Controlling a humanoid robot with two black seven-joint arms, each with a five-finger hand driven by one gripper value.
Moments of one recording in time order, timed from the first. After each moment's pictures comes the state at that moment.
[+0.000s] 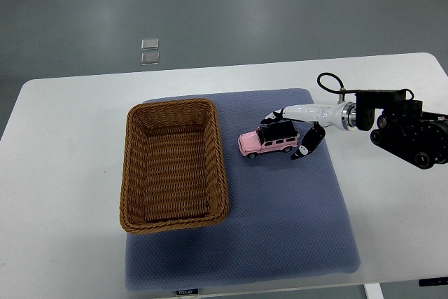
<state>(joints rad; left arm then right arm) 0.04 0.00 -0.08 -0.13 0.11 -0.11 -0.05 0.94 -0.36 0.19 0.76 -1.42 0.22 0.39</state>
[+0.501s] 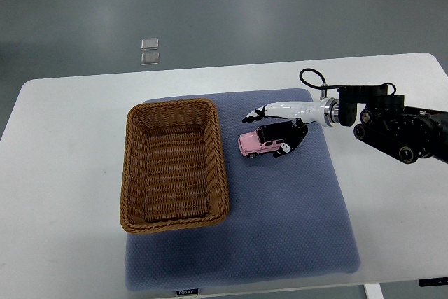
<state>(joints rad) 0.04 0.00 -0.08 -0.13 0.11 -0.11 -0.05 0.98 -0.30 0.19 0.76 -1.40 0.25 0.39</state>
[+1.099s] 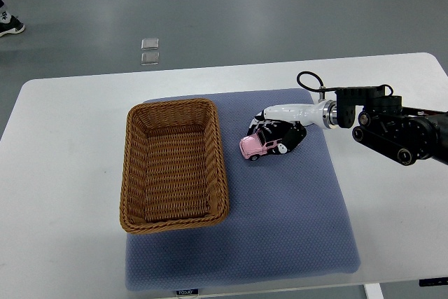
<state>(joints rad) 0.04 0.00 -0.08 -0.13 0.11 -0.11 -0.05 0.98 -0.30 0.17 0.75 -1.42 0.25 0.39</state>
